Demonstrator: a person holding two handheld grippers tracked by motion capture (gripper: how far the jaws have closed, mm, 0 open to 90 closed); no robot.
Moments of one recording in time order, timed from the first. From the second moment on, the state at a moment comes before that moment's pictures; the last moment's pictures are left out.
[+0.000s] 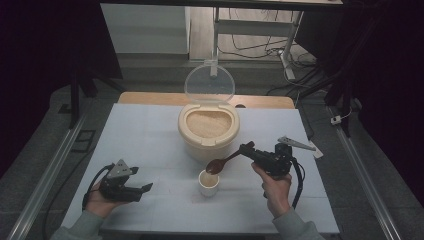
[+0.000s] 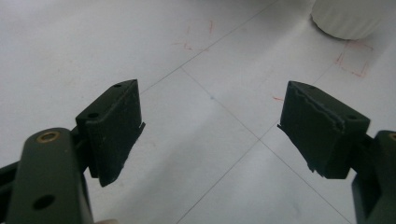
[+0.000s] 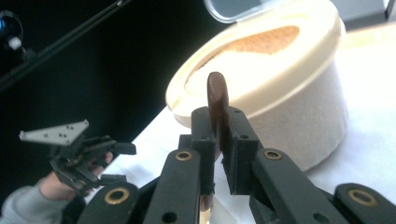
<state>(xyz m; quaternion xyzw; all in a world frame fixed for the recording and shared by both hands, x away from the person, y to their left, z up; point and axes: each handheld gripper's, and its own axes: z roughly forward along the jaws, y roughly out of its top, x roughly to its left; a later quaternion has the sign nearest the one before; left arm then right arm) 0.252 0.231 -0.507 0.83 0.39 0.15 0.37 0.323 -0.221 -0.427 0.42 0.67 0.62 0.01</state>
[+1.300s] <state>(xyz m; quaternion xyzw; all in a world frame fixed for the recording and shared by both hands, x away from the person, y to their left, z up) 0.253 0.231 -0.508 0.83 0.39 0.15 0.37 0.317 -0.243 -0.411 0.33 0.79 0.52 -0.05</state>
